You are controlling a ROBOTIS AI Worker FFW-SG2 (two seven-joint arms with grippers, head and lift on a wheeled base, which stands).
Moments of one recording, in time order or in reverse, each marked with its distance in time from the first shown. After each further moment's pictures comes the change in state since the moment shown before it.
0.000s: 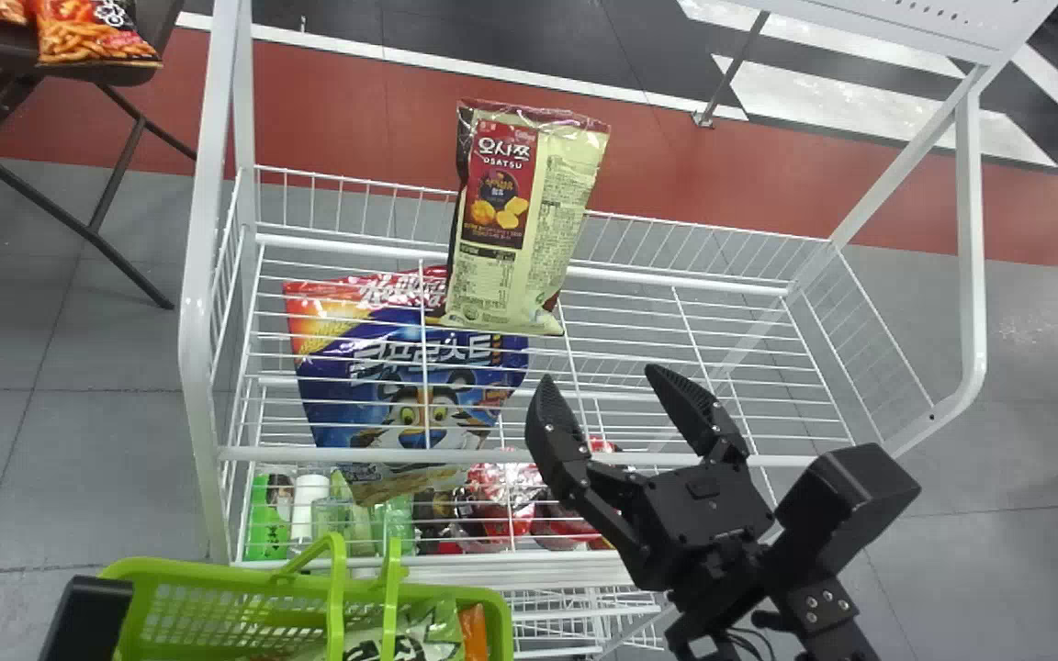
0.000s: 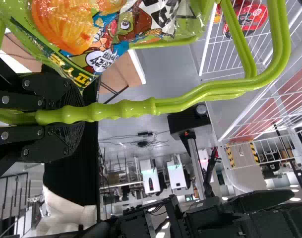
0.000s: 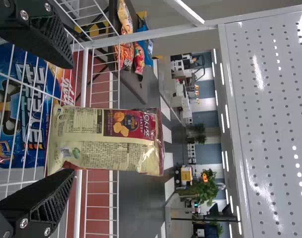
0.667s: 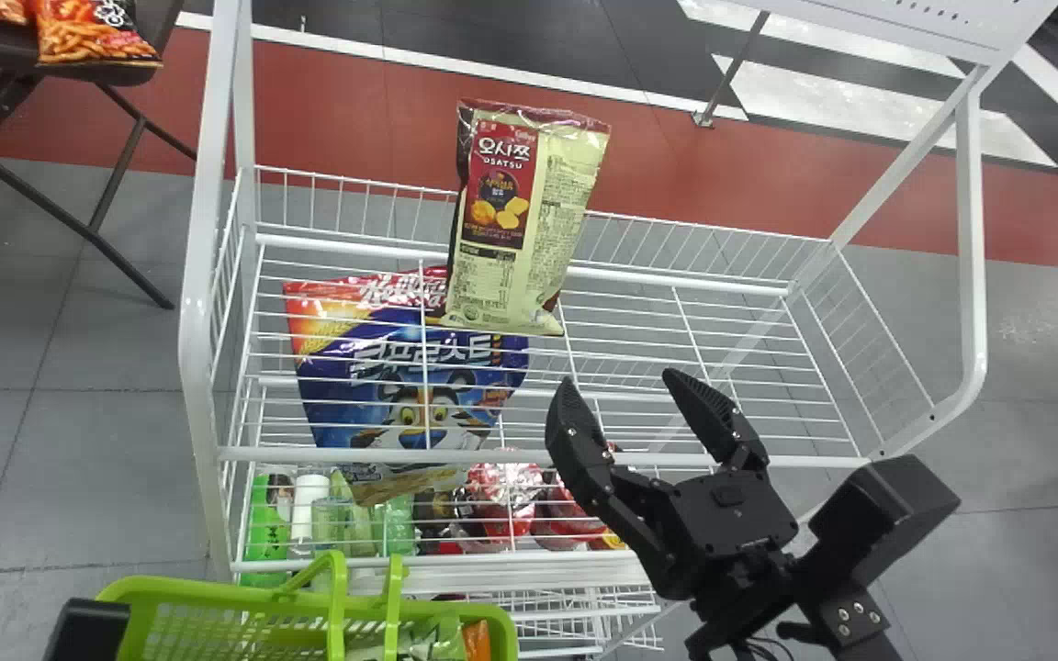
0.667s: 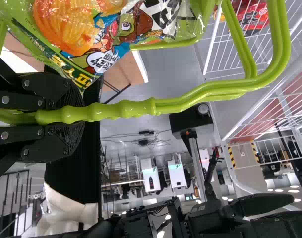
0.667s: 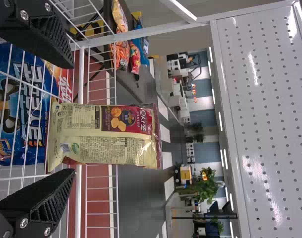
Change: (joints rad) left arm 0.039 0.000 0.006 -0.020 0.000 0.000 -0.002; right arm 0.030 0.000 -0.031 -0.015 -0.045 -0.024 0.025
